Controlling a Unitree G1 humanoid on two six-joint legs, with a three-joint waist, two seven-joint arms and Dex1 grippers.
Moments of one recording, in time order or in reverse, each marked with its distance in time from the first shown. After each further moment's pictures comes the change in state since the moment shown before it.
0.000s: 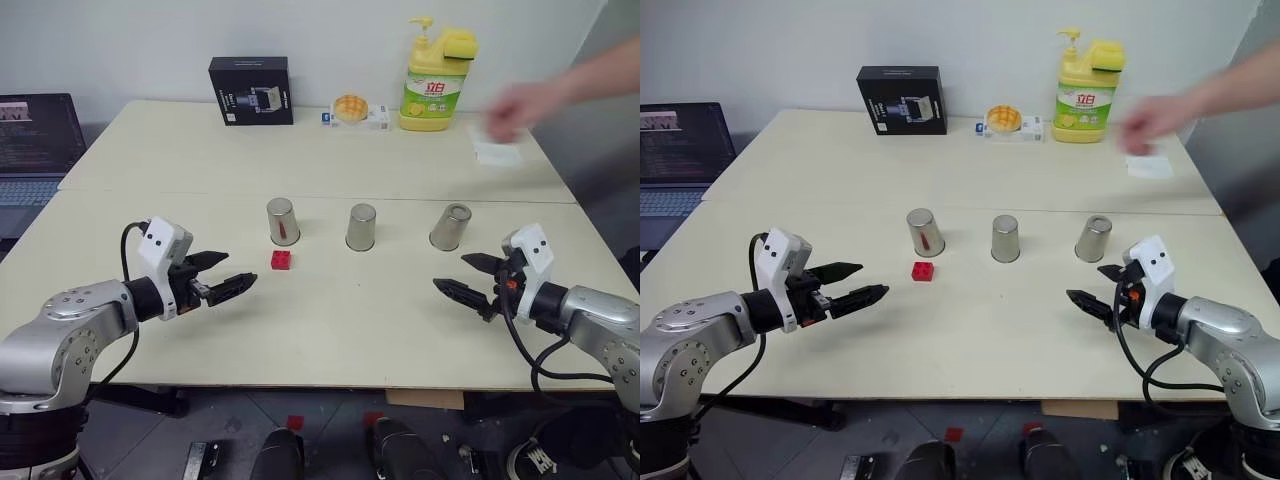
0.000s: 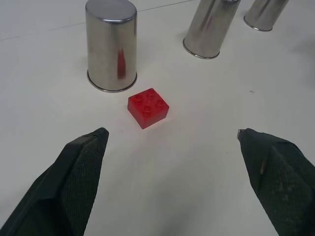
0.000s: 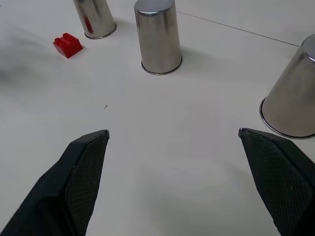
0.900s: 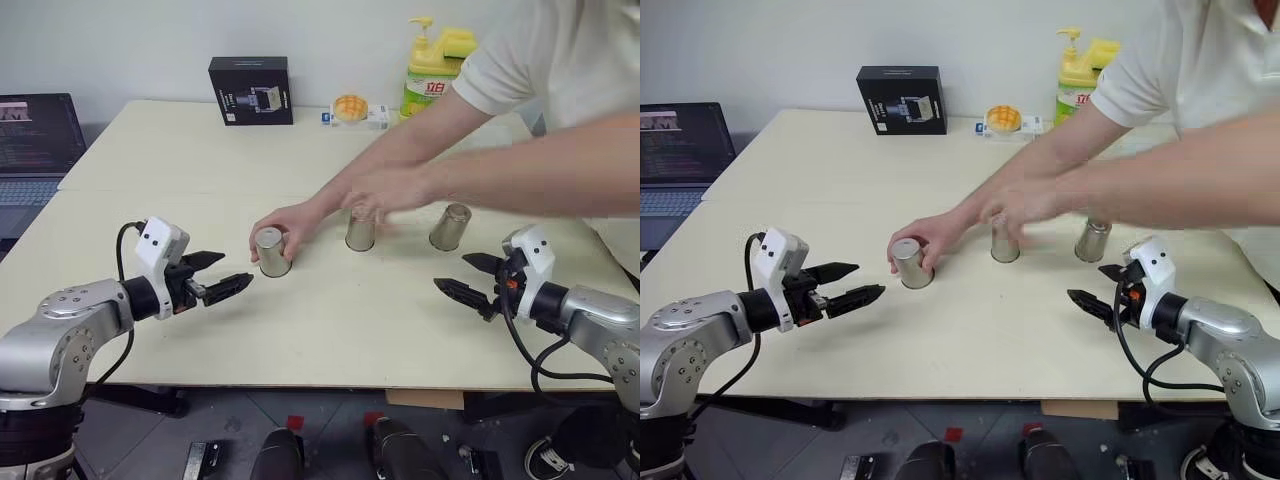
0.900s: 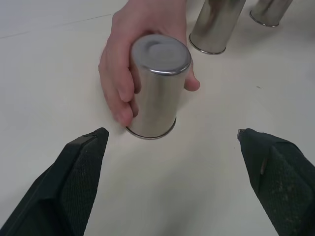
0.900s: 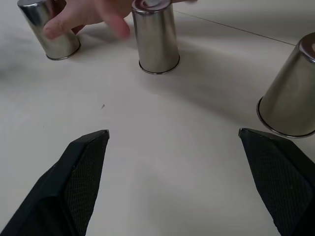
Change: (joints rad) left arm -0.002 0.021 -0.011 0.038 0.008 -0.035 -0.019; right arm 0.001 -0.001 0.000 0.006 -0.004 -0.004 -0.001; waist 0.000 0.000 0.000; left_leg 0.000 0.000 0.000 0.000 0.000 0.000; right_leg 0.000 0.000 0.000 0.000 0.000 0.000
